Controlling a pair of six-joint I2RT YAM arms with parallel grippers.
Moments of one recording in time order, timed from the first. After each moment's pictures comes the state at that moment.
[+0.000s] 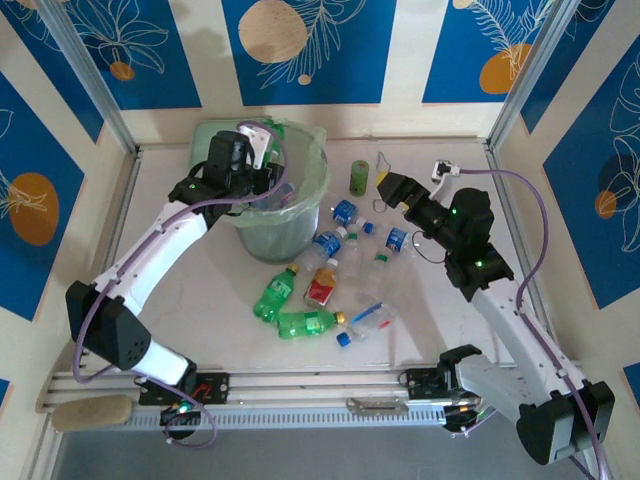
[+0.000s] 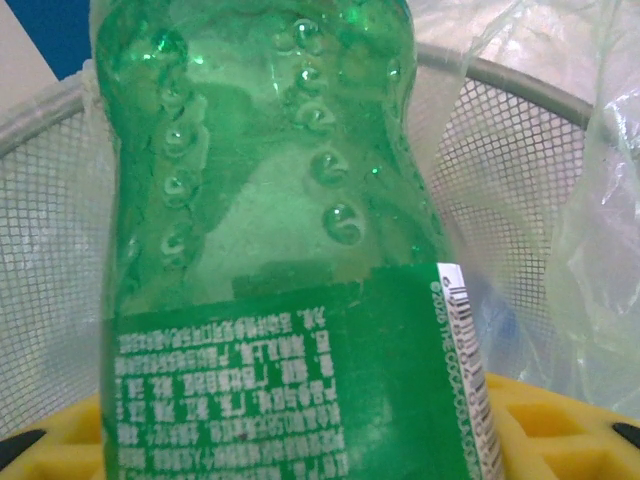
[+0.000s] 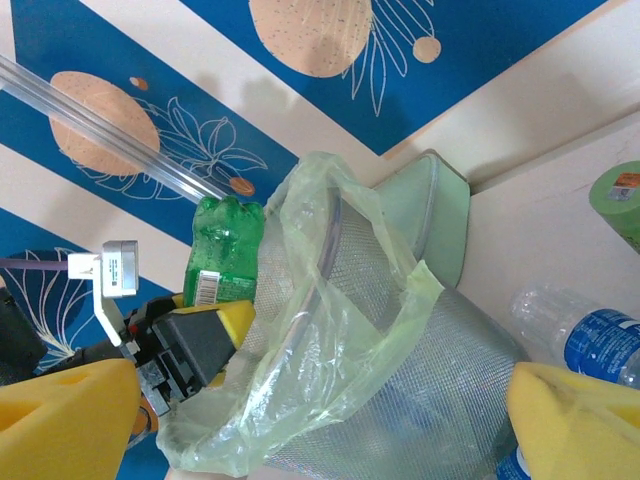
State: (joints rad) left arm -0.47 1.50 1.45 -0.50 -0.05 -0.06; right arm 0.29 0.94 0.84 0.00 -0.32 0.87
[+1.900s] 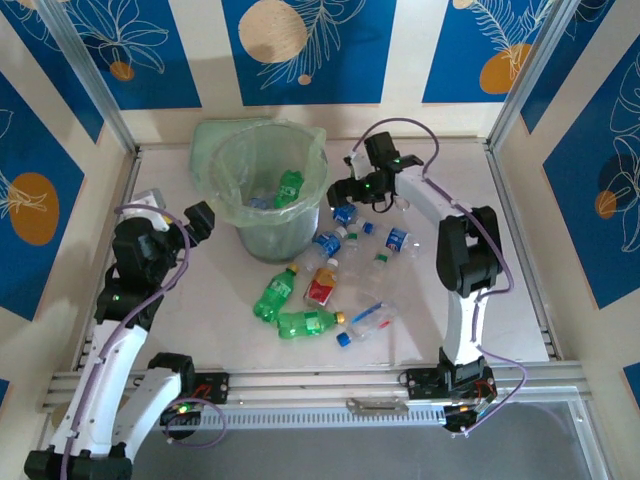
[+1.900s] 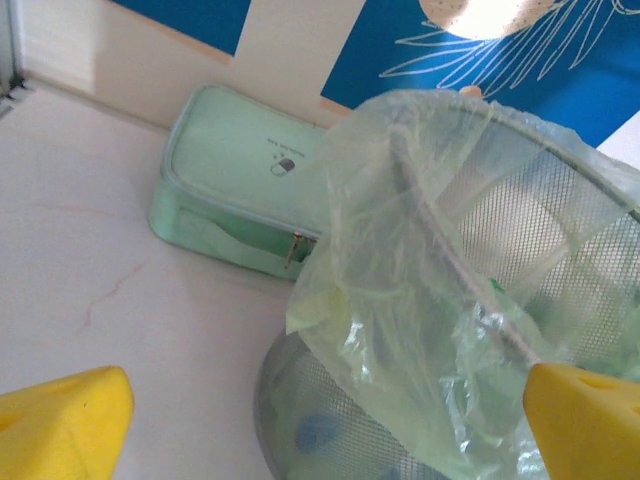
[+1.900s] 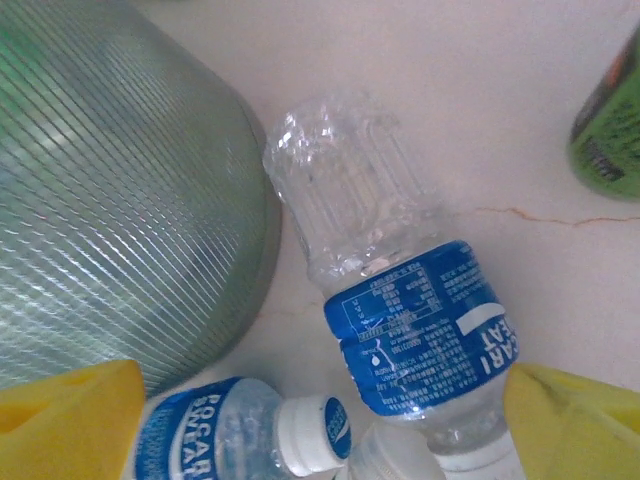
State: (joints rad) left arm -0.12 0.71 0.77 -0.35 0.01 -0.50; right arm 0.35 2.02 1.67 -0.72 -0.36 0.05
